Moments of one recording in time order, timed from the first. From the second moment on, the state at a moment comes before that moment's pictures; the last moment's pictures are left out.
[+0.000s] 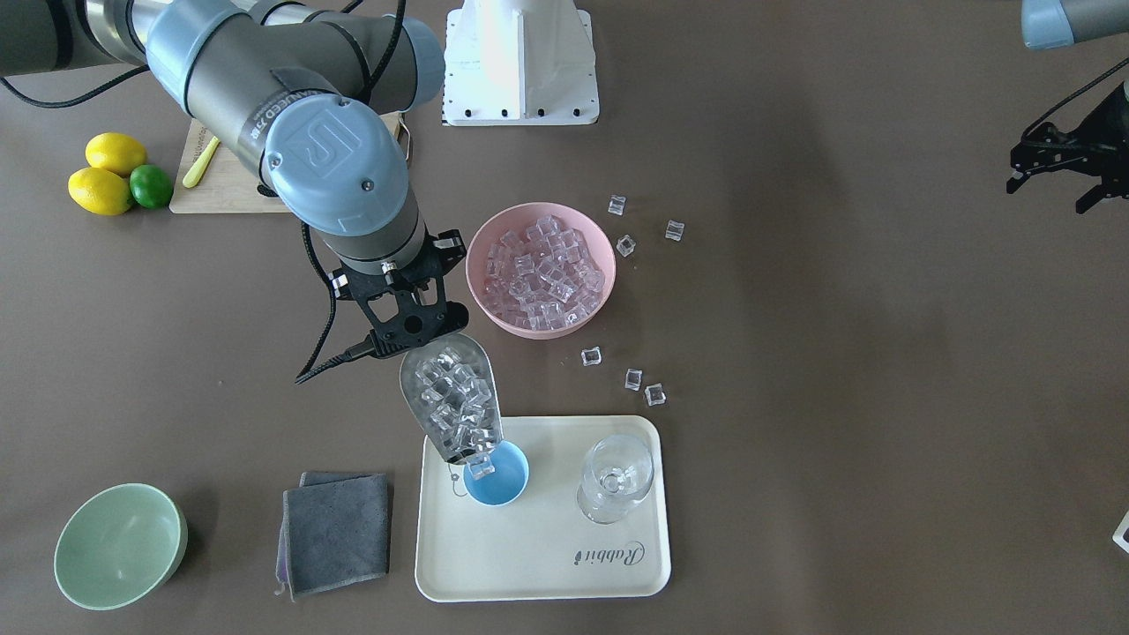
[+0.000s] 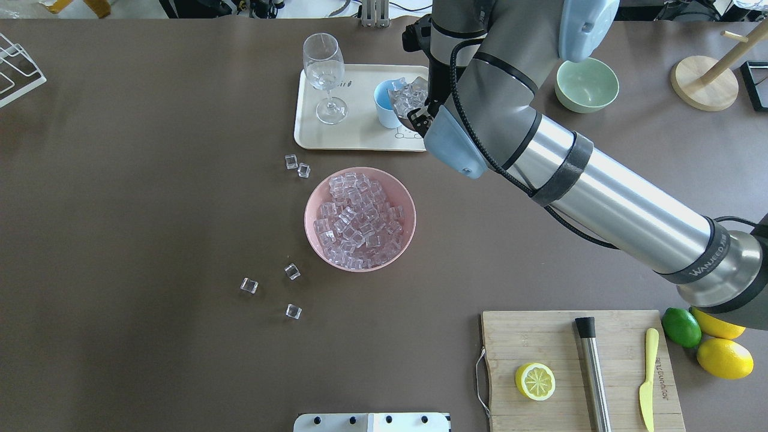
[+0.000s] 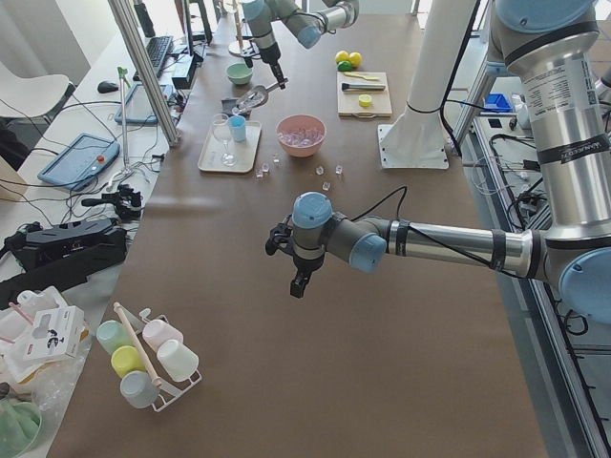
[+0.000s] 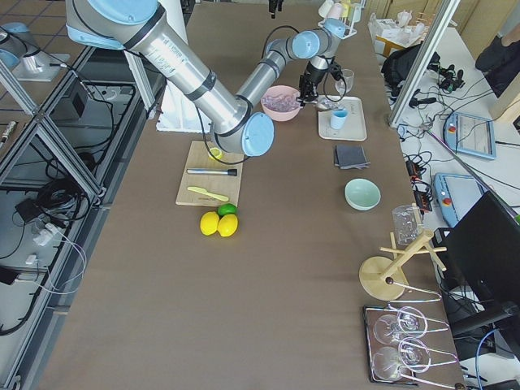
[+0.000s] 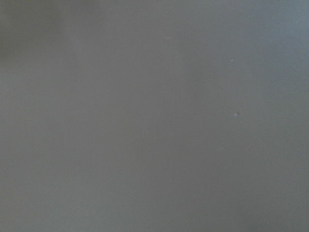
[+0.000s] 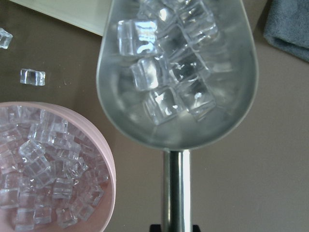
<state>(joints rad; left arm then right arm) -1.23 -1.29 -1.89 -1.93 -2.28 -0.14 0.82 -0.63 1.48 -2.07 2.26 0.44</state>
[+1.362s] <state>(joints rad) -1.45 -1.31 -1.83 -1.66 -2.39 -0.15 0.82 -0.54 1.40 -2.17 2.33 0.42</state>
